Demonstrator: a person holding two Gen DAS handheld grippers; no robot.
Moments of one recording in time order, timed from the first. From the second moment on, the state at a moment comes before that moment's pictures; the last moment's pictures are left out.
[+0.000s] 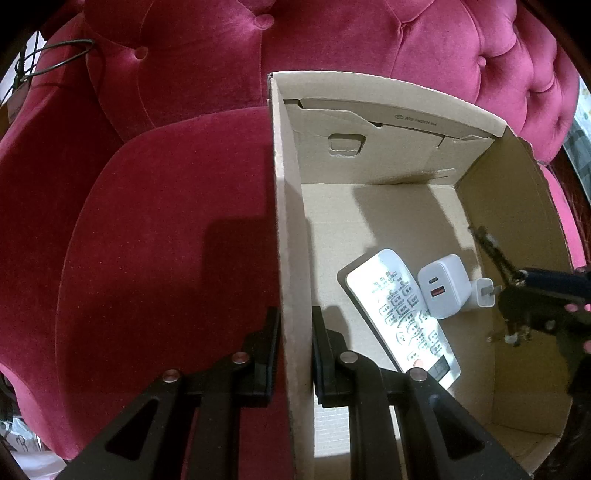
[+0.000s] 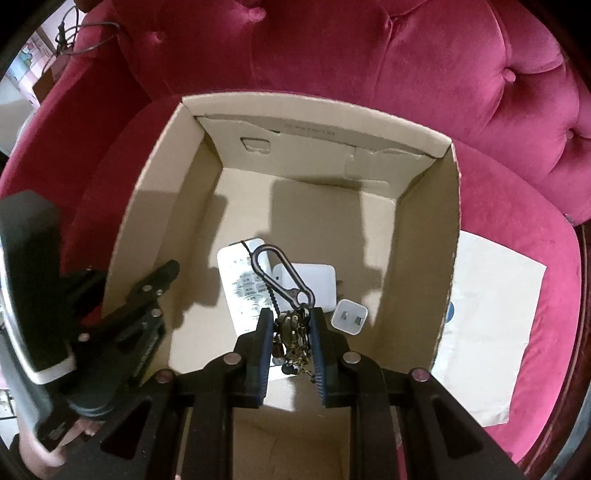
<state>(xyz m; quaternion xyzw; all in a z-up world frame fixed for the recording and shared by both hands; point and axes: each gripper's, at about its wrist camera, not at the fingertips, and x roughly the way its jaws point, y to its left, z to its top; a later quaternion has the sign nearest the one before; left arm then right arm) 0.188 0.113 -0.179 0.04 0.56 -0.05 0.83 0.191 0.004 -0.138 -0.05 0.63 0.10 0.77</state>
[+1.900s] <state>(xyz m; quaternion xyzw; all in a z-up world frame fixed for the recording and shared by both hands) 0.190 0.114 -0.179 0.04 0.56 -0.05 0.83 0.174 -0.015 -0.119 -0.01 0.58 0.07 0.81</state>
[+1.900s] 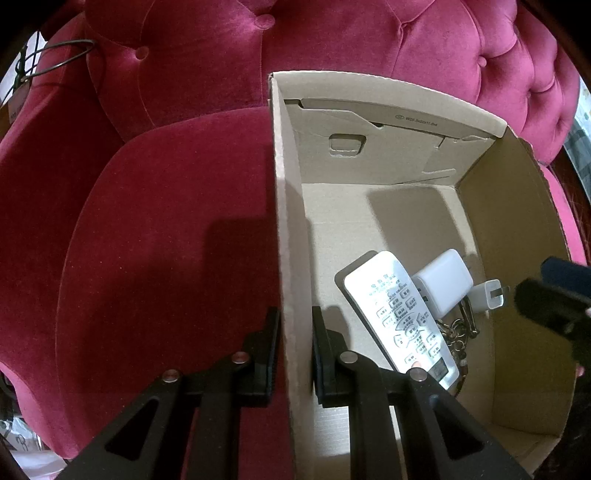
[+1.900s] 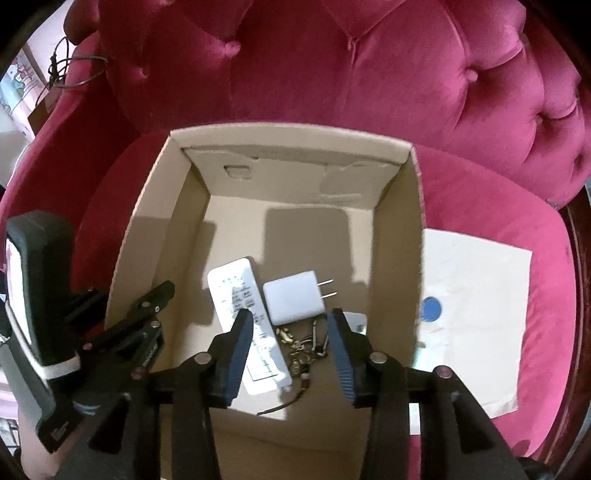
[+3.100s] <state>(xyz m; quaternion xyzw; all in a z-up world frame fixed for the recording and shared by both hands) 0.191 0.116 -0.180 0.04 0.56 -0.05 0.83 0.156 -0.146 -0.120 0.00 0.56 -0.03 0.83</state>
